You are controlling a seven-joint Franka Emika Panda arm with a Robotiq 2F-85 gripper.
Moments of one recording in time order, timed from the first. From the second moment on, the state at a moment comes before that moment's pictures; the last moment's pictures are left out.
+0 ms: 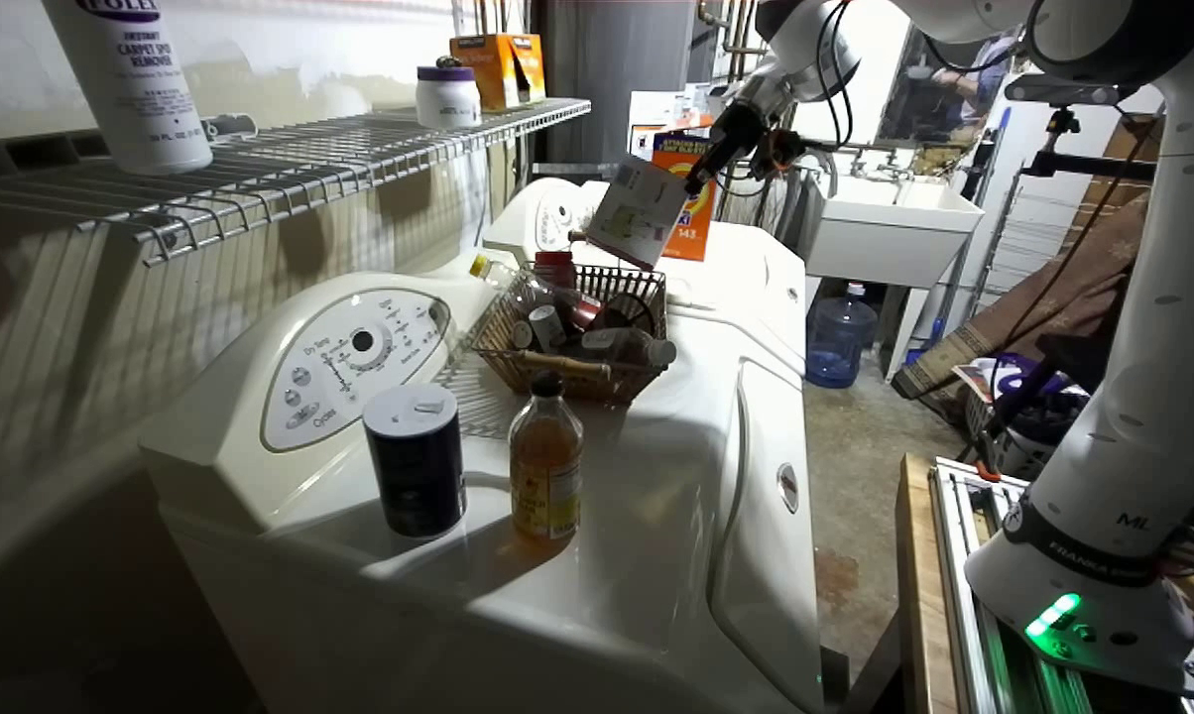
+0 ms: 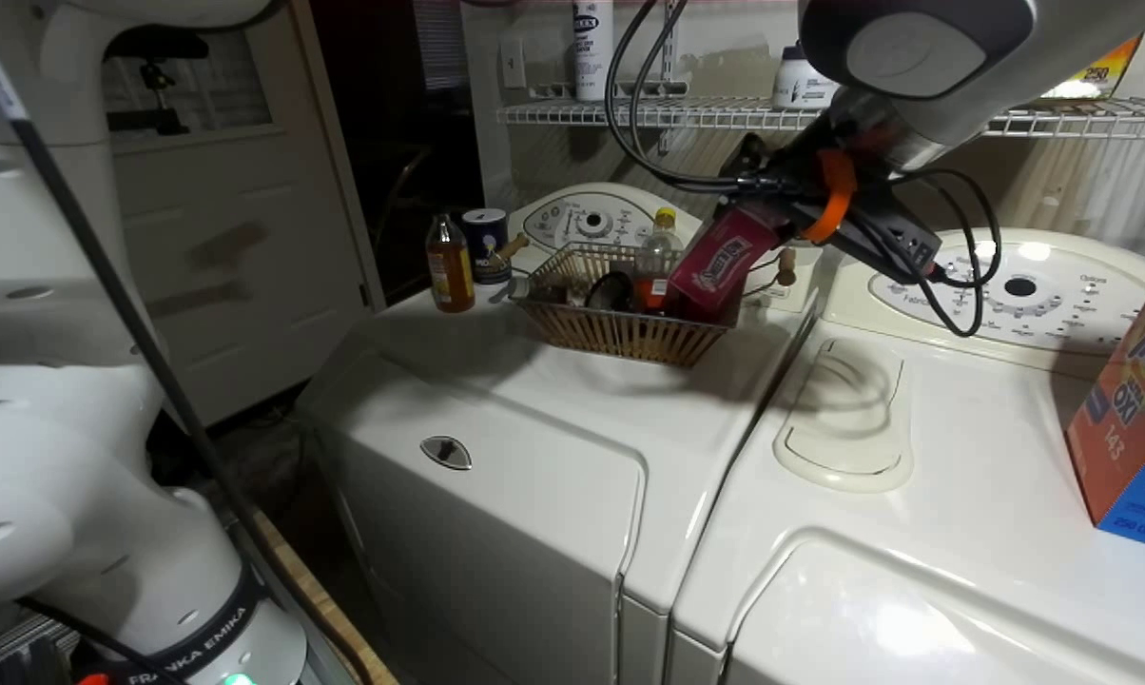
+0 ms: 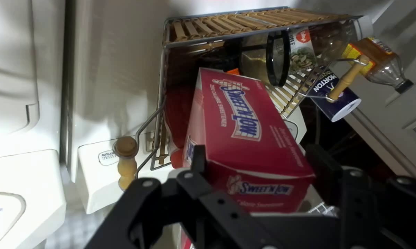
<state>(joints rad) -0.46 0.27 -0.30 -1.62 0.87 1.58 -1.30</state>
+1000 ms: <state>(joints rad) -0.53 0.25 -0.41 -1.64 0.71 1.63 -1.19</state>
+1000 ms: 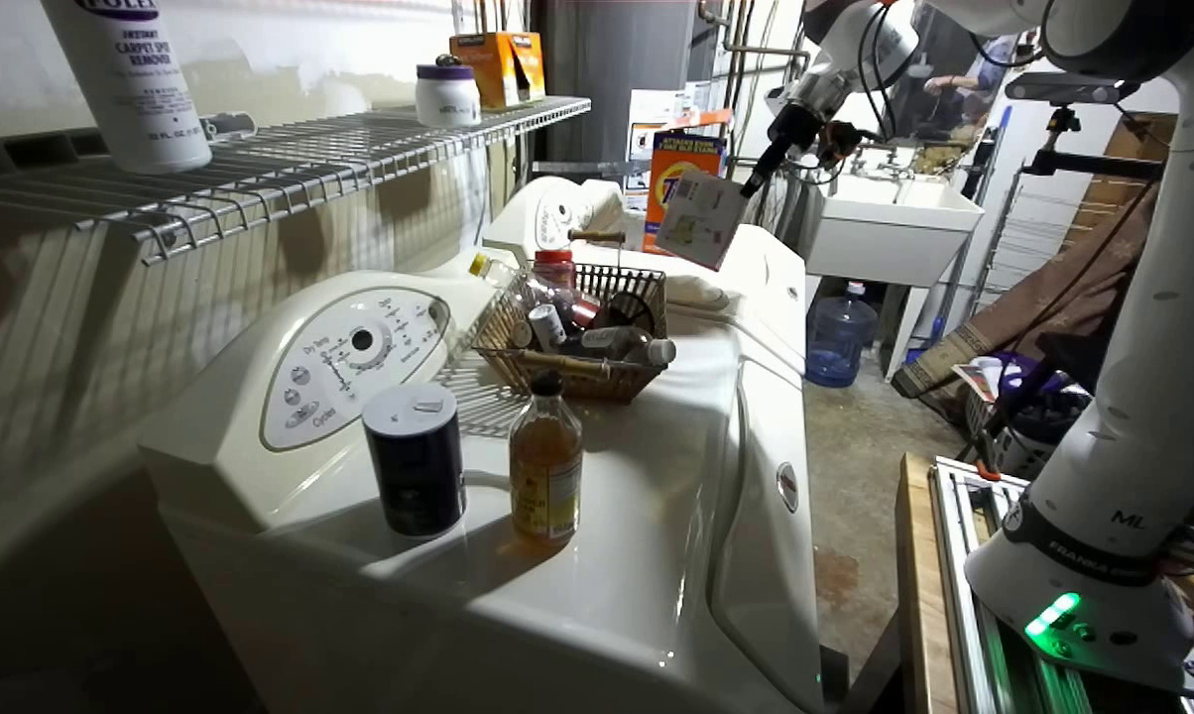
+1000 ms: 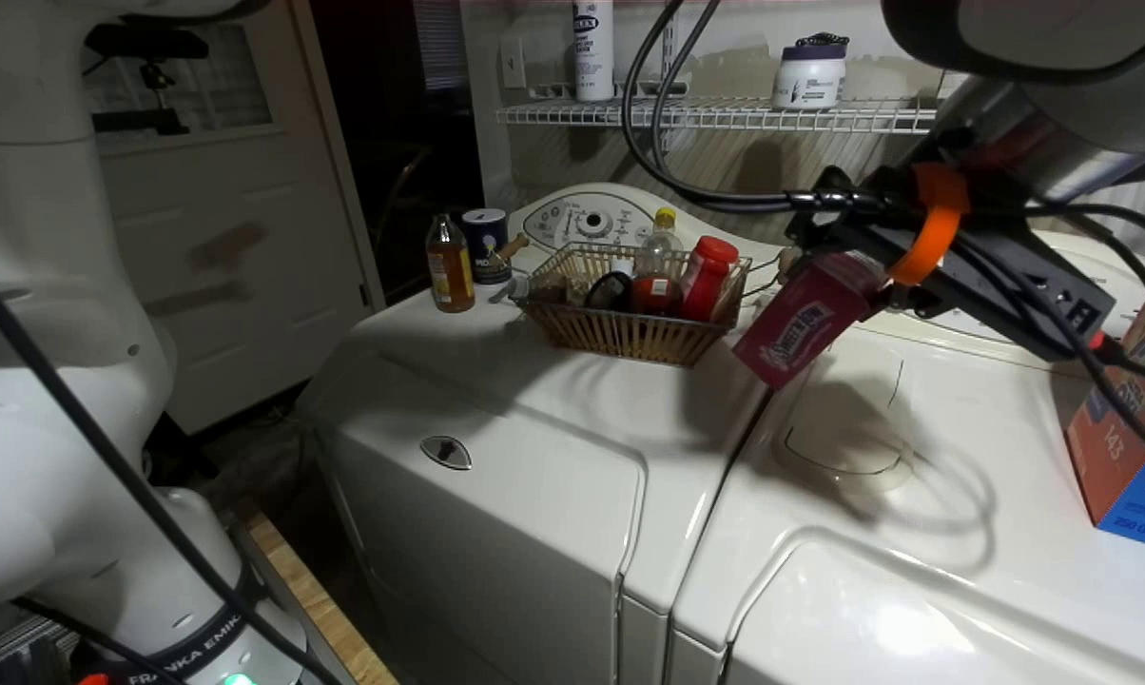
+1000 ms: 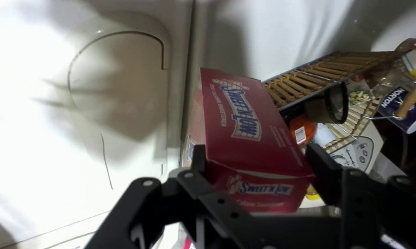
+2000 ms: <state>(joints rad) -0.57 0.37 -0.39 -1.52 0.44 1.85 -1.12</state>
